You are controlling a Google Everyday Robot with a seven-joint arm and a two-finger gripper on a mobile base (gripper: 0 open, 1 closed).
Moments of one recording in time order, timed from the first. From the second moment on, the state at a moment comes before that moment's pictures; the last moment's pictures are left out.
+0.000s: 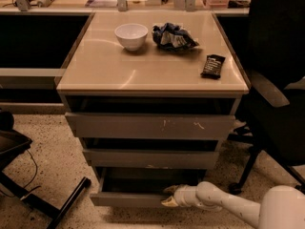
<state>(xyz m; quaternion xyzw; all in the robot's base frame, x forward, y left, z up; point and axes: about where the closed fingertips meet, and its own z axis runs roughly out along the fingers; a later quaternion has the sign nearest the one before) 0.539 -0.079 0.178 -0.55 0.73 0.18 0.36</state>
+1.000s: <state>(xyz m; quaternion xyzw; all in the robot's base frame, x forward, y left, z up) 0.508 -0.081 0.170 -0.56 0.73 0.18 0.35</state>
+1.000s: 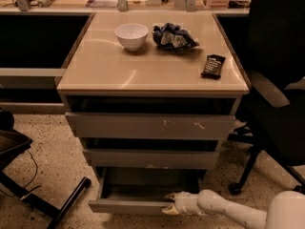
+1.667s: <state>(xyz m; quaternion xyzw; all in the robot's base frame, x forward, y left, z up) 0.495 -0.071 0.170 -0.56 0.72 0.17 0.36</state>
